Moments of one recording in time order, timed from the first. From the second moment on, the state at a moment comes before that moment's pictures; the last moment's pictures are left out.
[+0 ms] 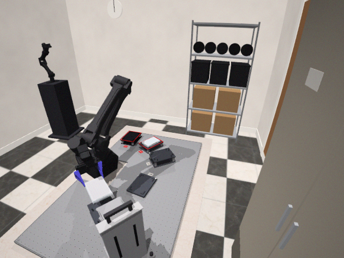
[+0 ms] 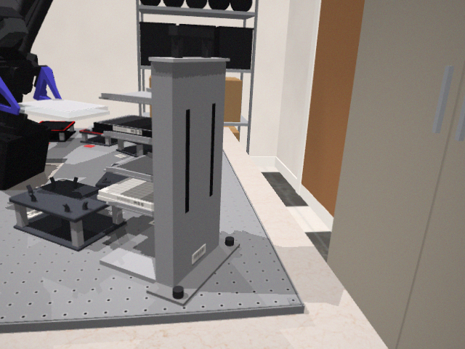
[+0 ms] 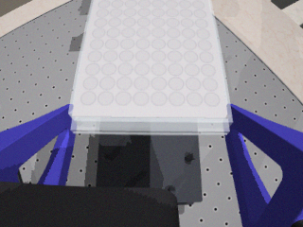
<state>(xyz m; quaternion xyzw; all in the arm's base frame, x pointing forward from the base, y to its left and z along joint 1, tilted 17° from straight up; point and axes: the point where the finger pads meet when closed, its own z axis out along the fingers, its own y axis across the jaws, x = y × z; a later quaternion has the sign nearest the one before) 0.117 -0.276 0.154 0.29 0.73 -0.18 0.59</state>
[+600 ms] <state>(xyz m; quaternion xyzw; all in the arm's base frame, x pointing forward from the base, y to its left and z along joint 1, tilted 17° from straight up) 0.119 -0.277 0.146 0.29 0.73 -0.18 0.59</state>
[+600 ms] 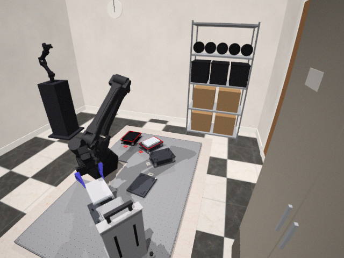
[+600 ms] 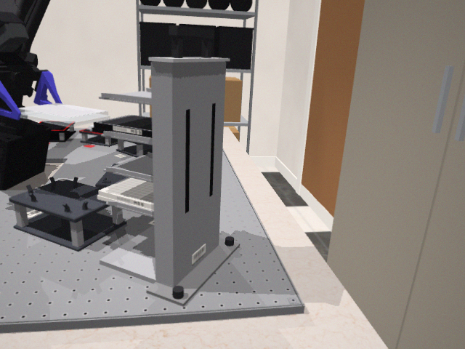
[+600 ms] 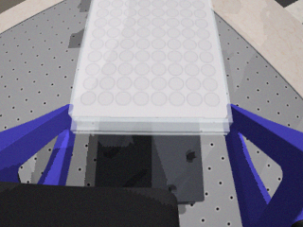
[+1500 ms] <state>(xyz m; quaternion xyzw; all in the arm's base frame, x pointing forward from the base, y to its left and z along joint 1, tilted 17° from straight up) 0.122 -0.278 0.136 0.29 0.73 -0.18 0.59</state>
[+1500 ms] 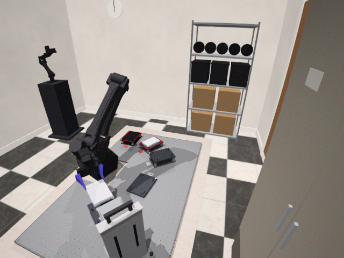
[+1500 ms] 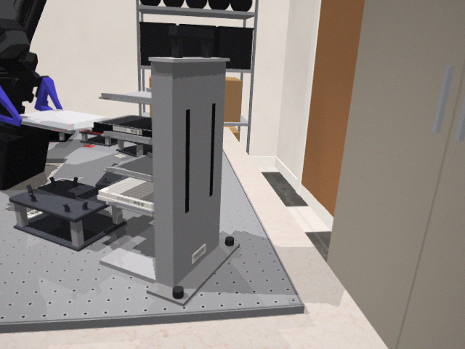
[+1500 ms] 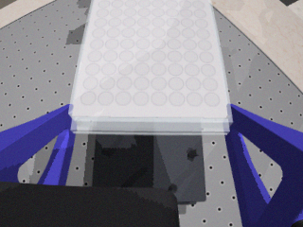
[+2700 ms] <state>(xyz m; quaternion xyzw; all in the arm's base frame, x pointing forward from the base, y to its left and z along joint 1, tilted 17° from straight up) 0.126 -0.280 0.120 0.29 0.73 -0.18 0.59</state>
